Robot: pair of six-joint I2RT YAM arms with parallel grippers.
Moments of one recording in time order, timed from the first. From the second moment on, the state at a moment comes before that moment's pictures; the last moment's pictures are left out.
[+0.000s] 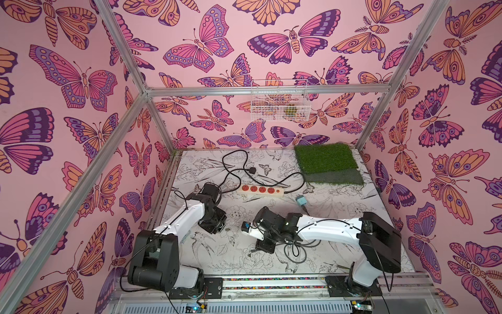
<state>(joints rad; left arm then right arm) -0.19 1.41 0.85 -0.90 0.17 -1.19 1.13 1.72 1.08 -0.47 -0.19 -0.10</state>
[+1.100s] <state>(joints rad) -0.17 1.41 0.85 -0.90 0.19 -1.18 1.14 1.87 1.15 -0.50 -0.23 -0.13</state>
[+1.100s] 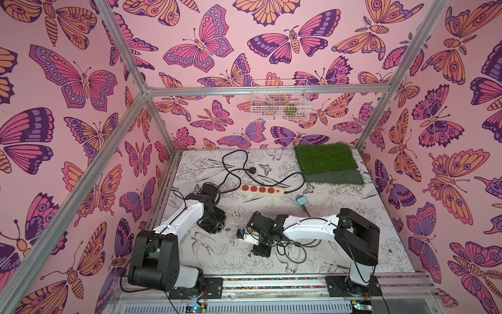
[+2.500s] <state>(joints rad) -0.15 1.41 0.85 -0.90 0.20 -1.16 1.07 1.89 1.14 -0.47 -0.36 -0.11</state>
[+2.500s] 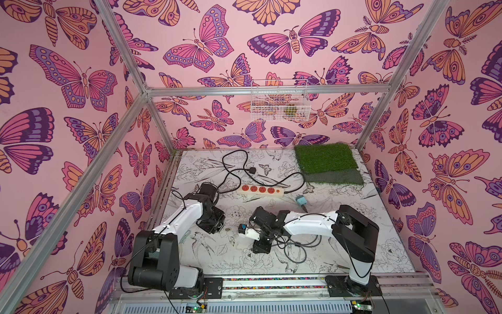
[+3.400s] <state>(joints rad) -0.14 1.41 0.85 -0.90 0.21 -1.16 1.07 1.91 1.17 -0.49 -0.33 -0.08</state>
